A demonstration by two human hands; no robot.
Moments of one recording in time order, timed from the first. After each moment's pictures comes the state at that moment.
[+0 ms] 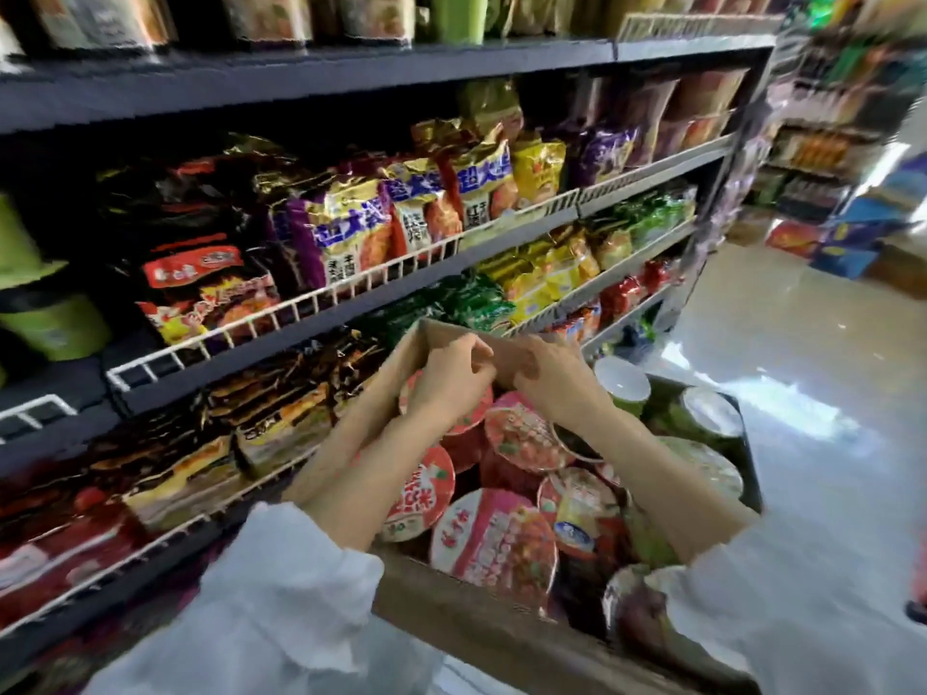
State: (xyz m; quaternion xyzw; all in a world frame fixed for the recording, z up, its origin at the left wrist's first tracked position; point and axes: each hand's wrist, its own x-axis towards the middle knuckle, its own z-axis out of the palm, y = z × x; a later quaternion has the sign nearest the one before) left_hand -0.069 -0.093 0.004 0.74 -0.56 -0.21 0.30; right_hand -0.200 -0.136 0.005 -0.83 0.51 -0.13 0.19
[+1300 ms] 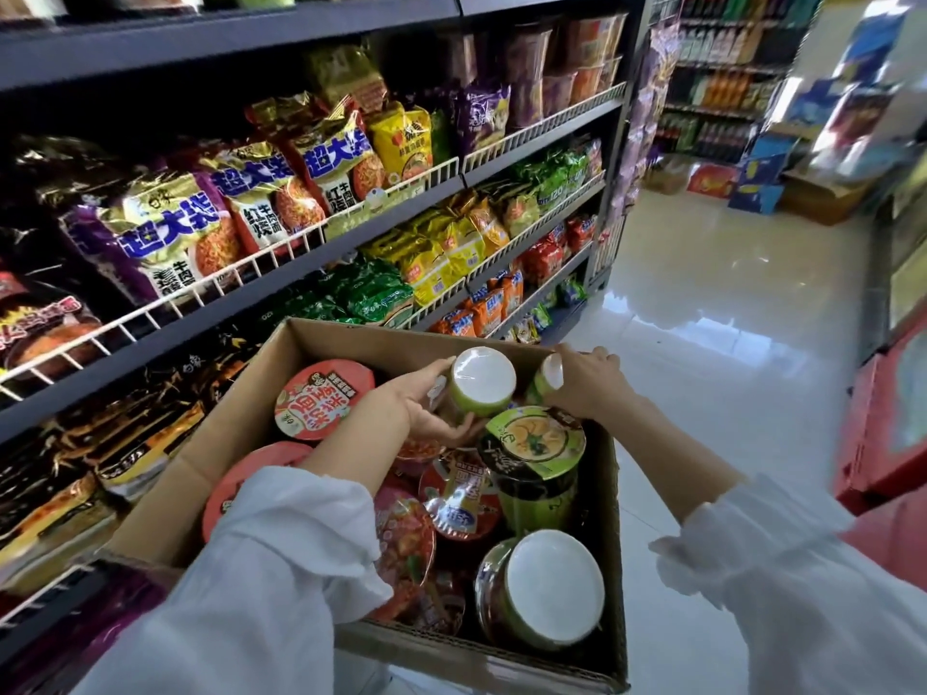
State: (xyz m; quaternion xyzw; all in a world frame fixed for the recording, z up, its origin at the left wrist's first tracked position) left_hand -0.182 -0.169 -0.039 0.52 0.07 -0.78 0.35; right_hand -0.381 -0.192 -0.032 -0.76 0.63 0.01 0.16
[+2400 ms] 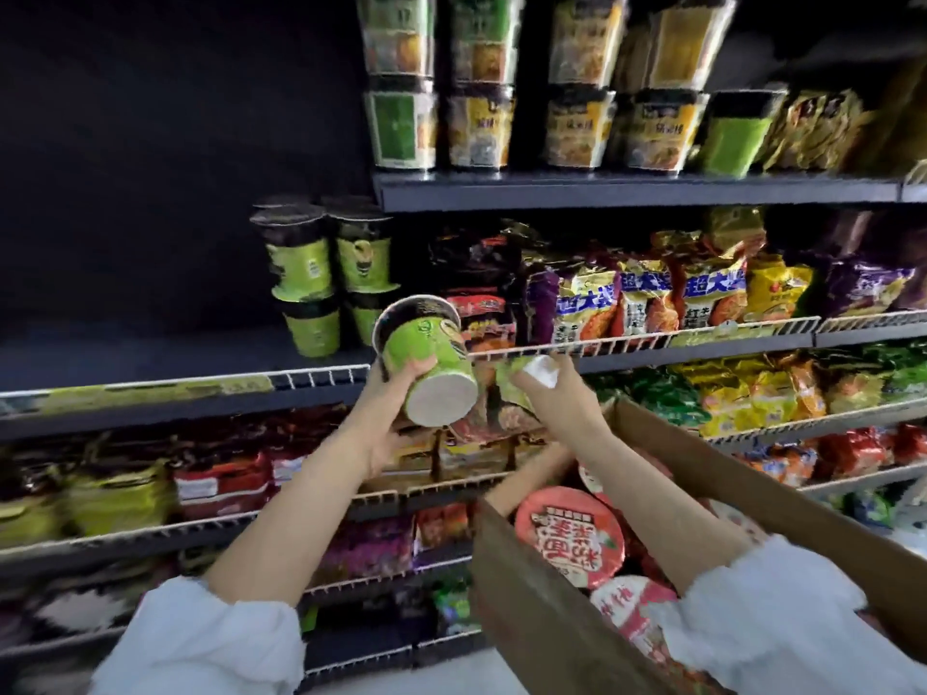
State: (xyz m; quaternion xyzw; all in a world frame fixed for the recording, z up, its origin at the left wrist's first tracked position) left_hand 0.094 0.115 0.054 0.60 -0.11 -0.34 0.71; right_hand -0.035 -0.030 0.060 -0.78 0.38 -0.20 0.46
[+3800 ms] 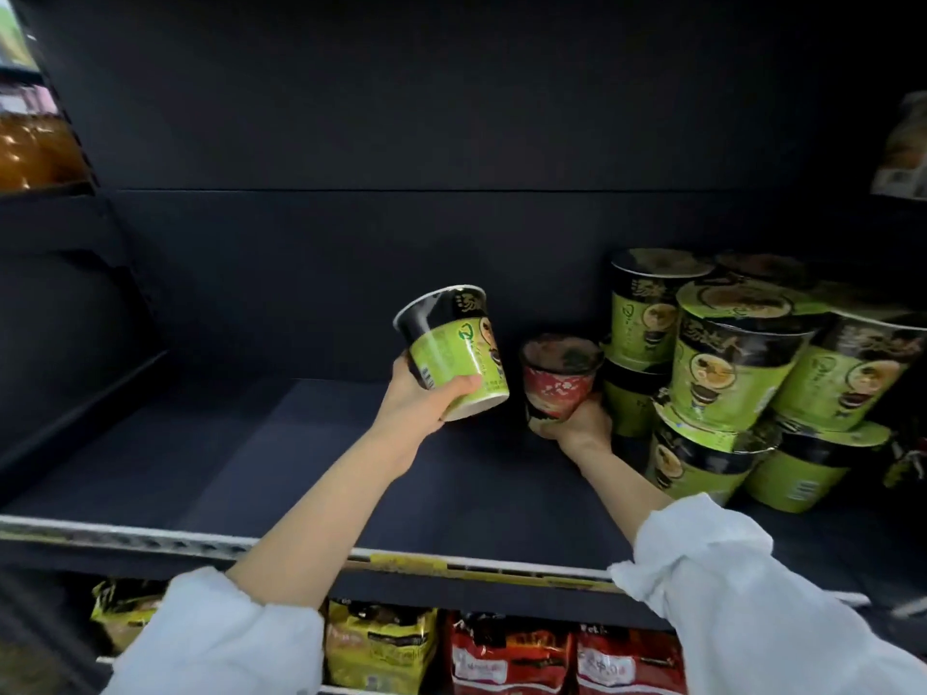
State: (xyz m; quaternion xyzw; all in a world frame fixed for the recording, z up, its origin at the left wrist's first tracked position) left_hand 0.555 0.310 0.061 0.68 -0.12 -0.14 0.71; right_hand 0.518 0.113 -0.003 -0.81 0.35 -0.19 0.43
